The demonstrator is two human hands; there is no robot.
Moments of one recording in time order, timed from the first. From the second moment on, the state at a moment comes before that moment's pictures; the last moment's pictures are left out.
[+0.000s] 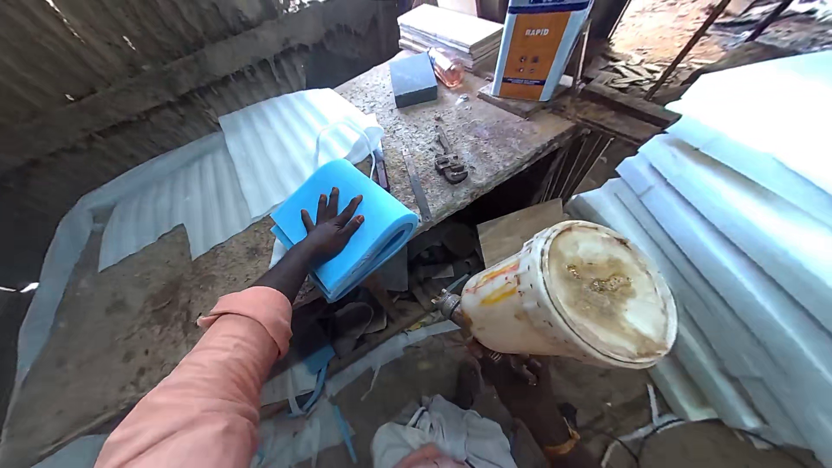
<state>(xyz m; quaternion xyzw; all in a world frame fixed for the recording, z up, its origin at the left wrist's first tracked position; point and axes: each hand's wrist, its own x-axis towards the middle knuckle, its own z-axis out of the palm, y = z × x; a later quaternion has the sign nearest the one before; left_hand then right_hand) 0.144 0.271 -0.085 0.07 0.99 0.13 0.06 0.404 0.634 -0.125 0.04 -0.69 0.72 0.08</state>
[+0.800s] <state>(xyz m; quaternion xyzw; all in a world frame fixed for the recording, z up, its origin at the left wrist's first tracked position) 0.145 0.272 -0.079 0.07 0.99 0.13 0.06 0.390 0.668 -0.122 -0.05 -0.71 0.69 0.10</state>
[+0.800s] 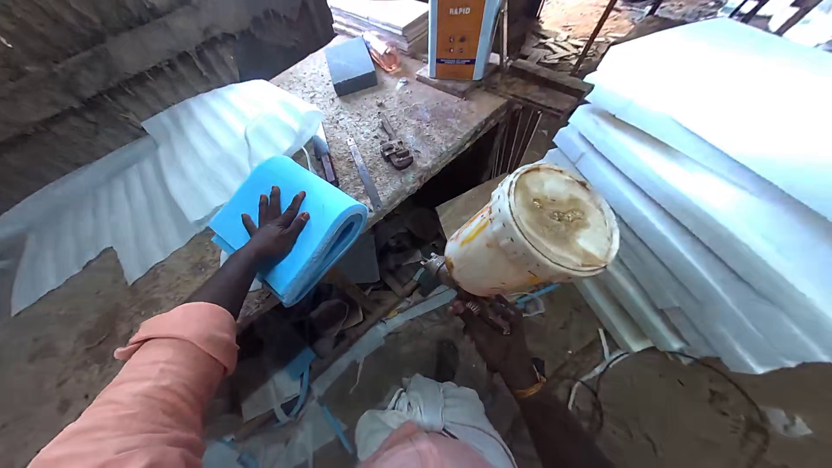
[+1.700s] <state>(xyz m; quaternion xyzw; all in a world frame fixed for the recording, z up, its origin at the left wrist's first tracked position) 0.142 0.272 -0.076 0.05 0.99 0.13 0.09 0.433 0.638 -0.138 0.01 -0.74 0.67 -0.03</state>
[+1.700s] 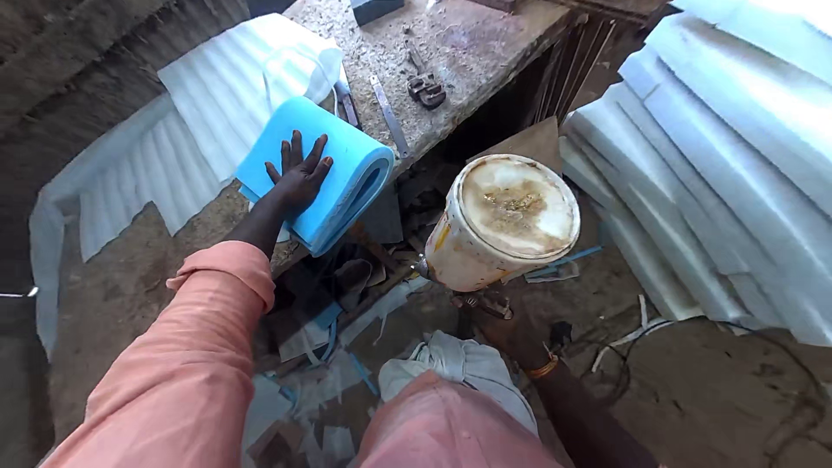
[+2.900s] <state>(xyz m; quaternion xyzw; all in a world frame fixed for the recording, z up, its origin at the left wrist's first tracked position) 0.143 0.274 -0.076 0.05 0.99 0.13 0.08 0.417 0.668 -0.135 -0.04 -0.73 0.68 0.08</state>
